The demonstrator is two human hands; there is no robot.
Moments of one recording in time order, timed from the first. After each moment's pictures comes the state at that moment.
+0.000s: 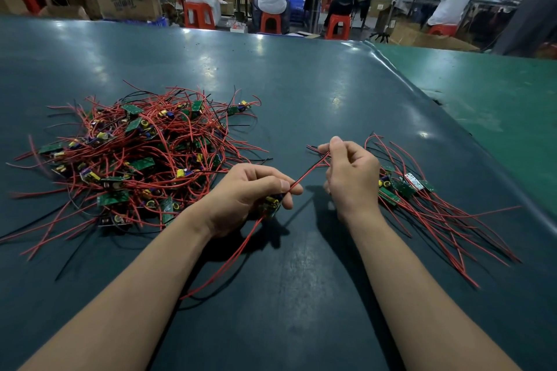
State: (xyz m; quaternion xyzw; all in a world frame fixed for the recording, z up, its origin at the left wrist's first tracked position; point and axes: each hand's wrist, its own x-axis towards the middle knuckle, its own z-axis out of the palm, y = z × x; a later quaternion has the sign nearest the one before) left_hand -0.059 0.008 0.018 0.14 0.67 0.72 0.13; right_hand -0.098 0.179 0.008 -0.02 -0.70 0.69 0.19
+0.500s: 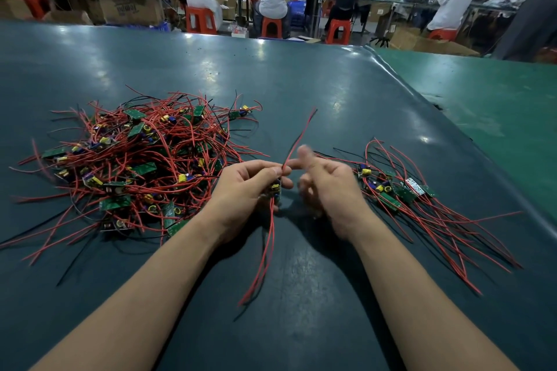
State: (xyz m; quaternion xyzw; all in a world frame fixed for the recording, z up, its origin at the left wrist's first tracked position) left_hand -0.058 0.020 0.018 0.02 0.65 0.76 0.01; right_hand -0.083 0.170 0.015 0.04 -0.68 0.73 -0.03
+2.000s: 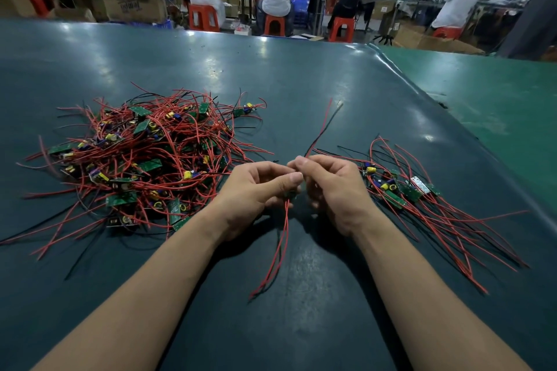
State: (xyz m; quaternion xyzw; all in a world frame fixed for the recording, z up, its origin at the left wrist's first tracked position) left_hand -0.059 0.017 0.017 0.05 0.63 0.78 0.07; right_hand -0.087 0.169 0.009 0.09 -0.65 0.76 -0.04
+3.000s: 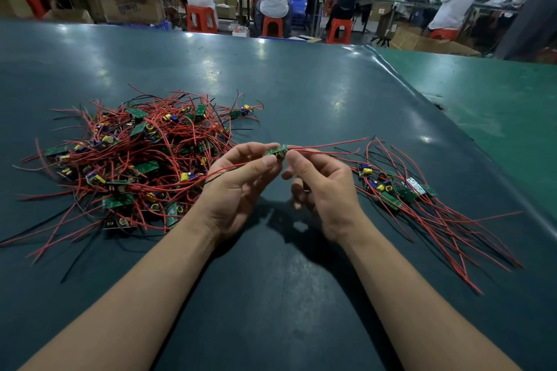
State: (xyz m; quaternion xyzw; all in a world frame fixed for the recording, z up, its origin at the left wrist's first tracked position) left_hand -0.062 0.014 0.022 0.04 0.40 0.92 0.00; right_hand -0.071 0.154 0.020 0.12 -0.58 0.81 0.00
